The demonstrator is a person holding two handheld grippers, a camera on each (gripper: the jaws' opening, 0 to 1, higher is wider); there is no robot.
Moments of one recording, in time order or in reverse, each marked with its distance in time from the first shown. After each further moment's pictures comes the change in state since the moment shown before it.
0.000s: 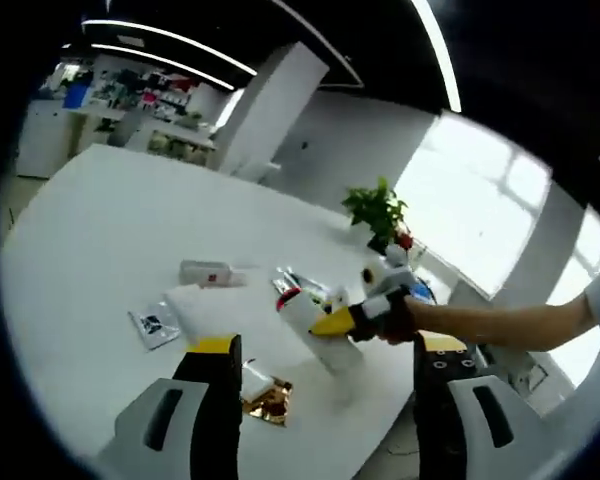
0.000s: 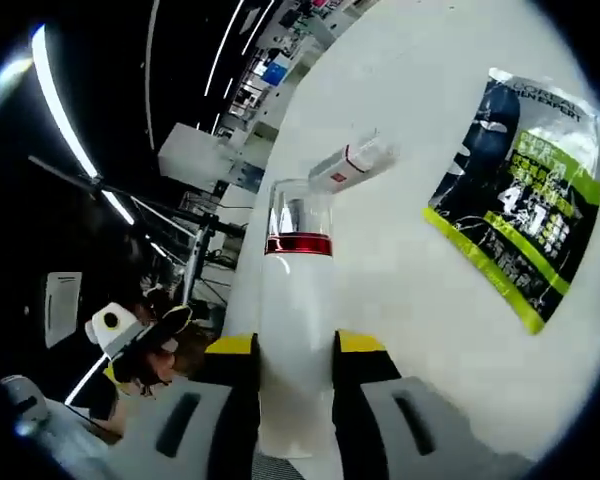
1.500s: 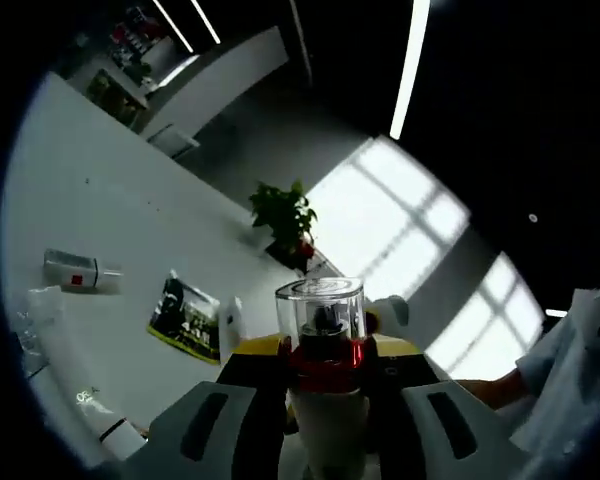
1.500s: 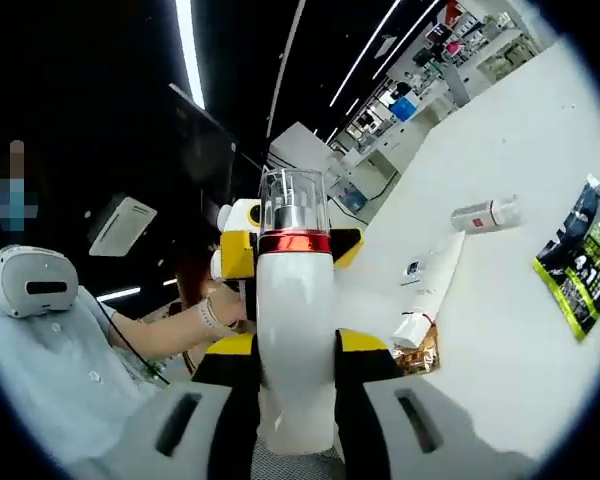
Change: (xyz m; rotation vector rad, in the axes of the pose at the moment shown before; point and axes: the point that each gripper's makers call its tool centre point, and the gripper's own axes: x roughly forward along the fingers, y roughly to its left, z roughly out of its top) left arm 0.064 -0.078 0.021 -0.144 0.040 -0.450; right arm -0.041 0.099 -0.031 -0.440 -0.084 0.310
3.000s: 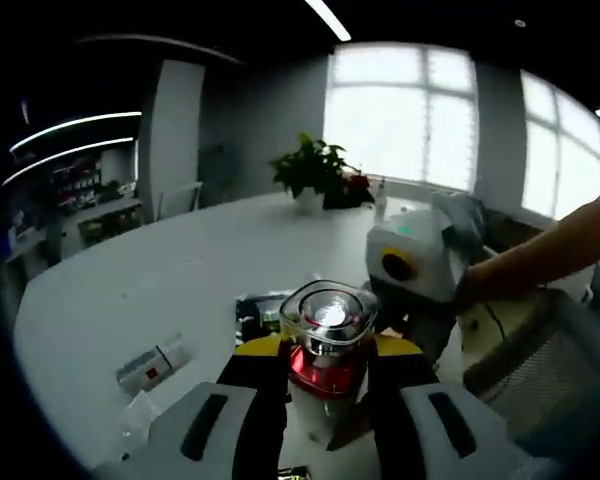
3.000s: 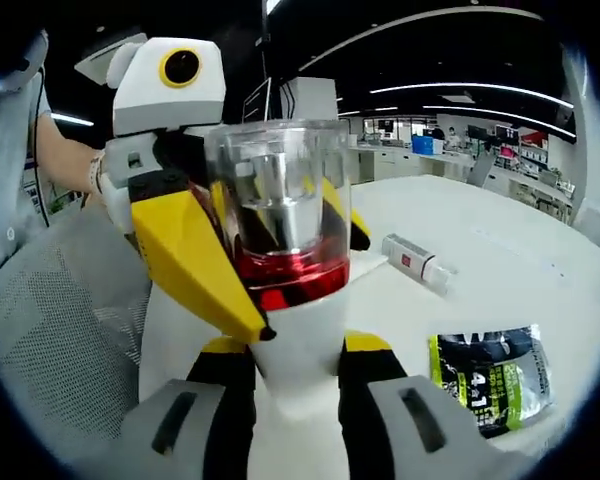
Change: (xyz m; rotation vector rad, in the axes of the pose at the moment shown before) left arm 0.032 0.059 -0.038 0.650 0.238 0.362; right arm -0.001 -0.111 -0.026 -0.613 0.228 -0.261
